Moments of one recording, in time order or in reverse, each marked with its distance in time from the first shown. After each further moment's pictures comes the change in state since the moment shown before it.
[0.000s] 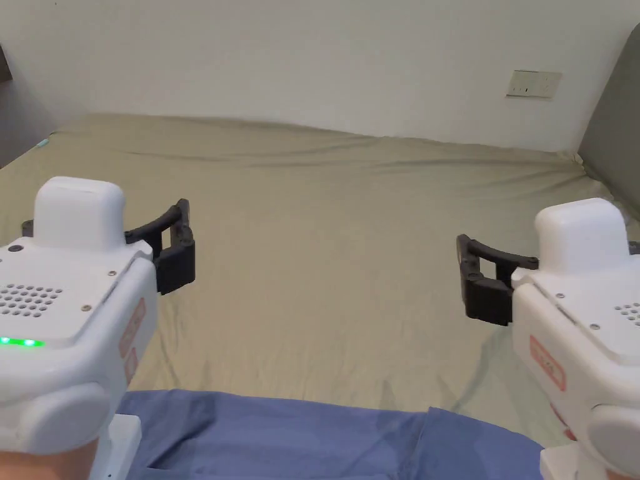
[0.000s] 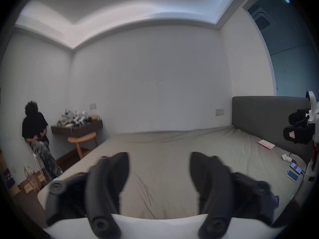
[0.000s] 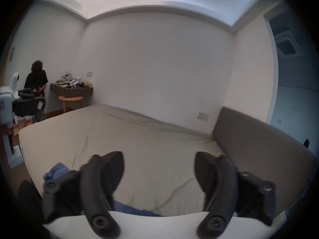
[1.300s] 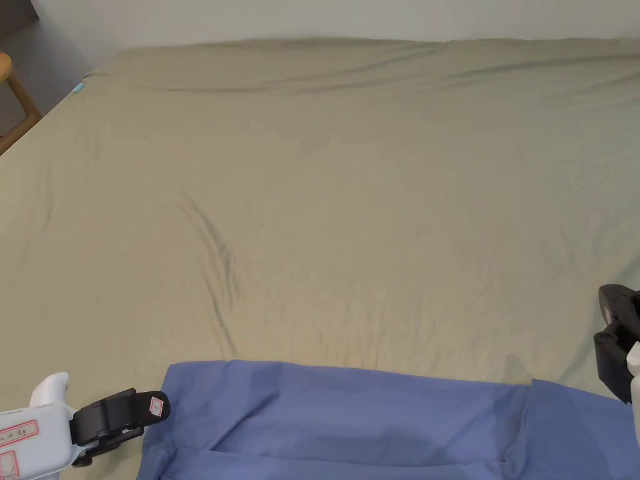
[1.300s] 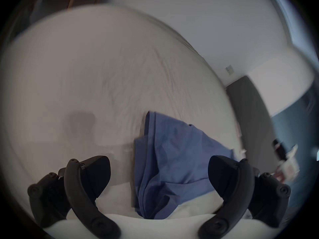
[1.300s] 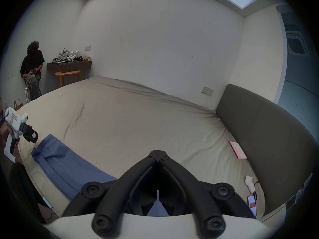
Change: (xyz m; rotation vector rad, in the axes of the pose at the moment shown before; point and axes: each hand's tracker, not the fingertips) left arm -0.227 -0.291 -0.095 -0.948 -0.377 0.861; right arm -0.017 -0.093 -0.062 -0.278 0.024 -0.007
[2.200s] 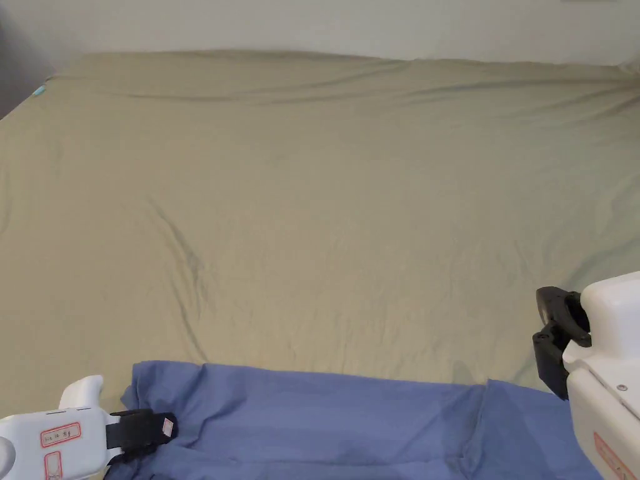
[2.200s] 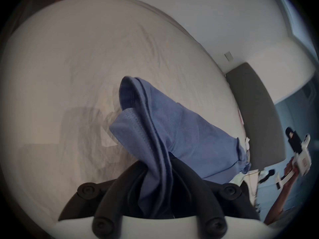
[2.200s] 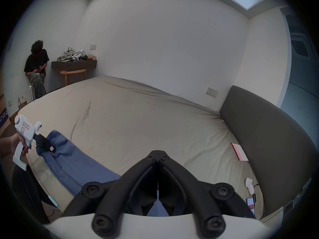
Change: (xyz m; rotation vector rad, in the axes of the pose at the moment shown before) left arm 0.071 -0.020 -0.046 -0.047 0.168 -0.239; right arm -0.009 0.014 0.023 0.003 0.033 0.026
